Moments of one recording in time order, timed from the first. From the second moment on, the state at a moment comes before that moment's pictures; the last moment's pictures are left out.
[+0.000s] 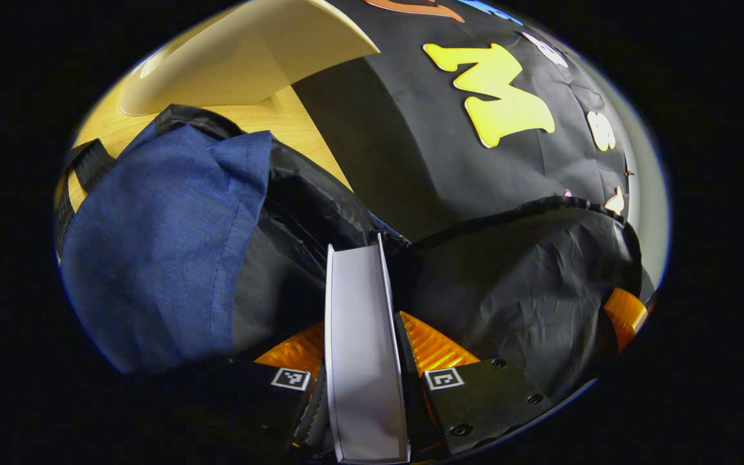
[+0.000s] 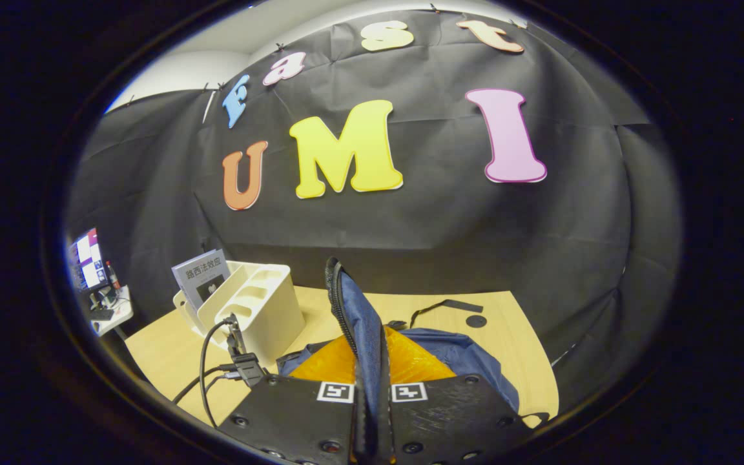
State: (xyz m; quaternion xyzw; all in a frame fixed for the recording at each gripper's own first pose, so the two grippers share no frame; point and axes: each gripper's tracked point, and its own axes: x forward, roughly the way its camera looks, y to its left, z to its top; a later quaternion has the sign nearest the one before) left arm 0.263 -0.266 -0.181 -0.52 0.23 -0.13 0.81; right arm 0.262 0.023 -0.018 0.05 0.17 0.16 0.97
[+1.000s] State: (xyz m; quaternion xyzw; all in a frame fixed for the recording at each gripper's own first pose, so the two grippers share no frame) left arm 0.206 -0.188 -0.161 -0.29 0.31 -0.13 0.90; right arm 0.258 -0.006 -0.036 0.07 0.18 0.10 0.98
